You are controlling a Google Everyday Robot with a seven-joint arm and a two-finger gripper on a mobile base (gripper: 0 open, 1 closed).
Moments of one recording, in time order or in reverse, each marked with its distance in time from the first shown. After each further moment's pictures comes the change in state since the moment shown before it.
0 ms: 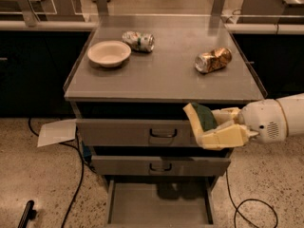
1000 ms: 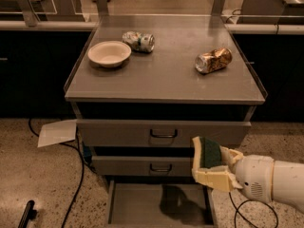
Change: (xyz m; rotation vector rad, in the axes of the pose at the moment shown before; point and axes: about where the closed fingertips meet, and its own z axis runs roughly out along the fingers) arm 0.096 -0.005 0.026 0.356 -0.094 0.087
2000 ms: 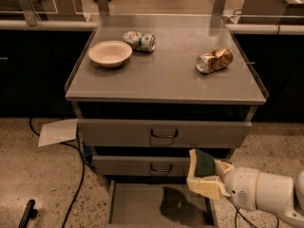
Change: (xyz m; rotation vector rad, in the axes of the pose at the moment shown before) arm 0.047 -0.020 0.028 0.039 0.024 0.088
